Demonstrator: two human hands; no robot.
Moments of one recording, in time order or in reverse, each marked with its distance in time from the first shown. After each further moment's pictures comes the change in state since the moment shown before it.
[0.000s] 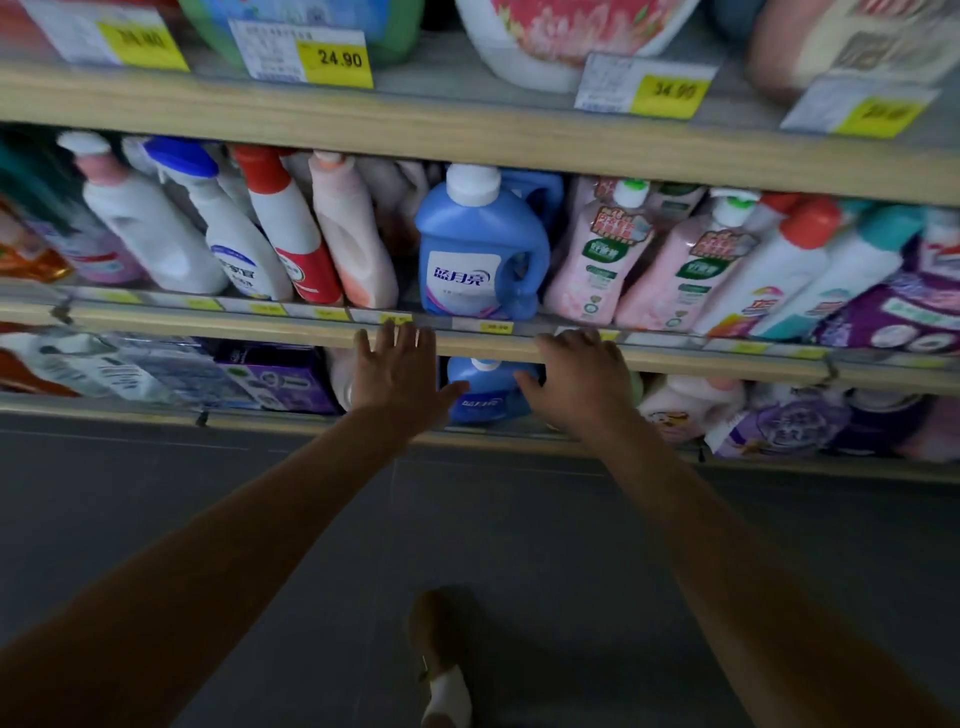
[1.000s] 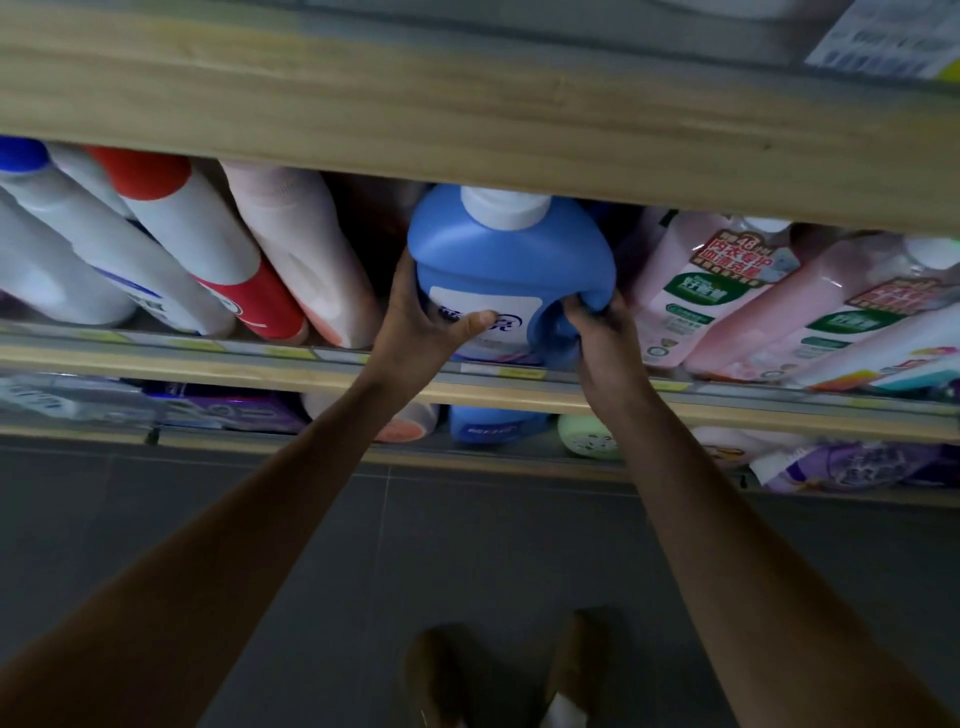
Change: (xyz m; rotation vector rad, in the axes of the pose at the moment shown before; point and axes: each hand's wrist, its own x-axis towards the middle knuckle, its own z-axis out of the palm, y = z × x) left_hand 0.177 -0.020 0.082 -1.466 0.160 0.021; right_hand 0.185 0.020 0.092 1.623 0.215 0.483
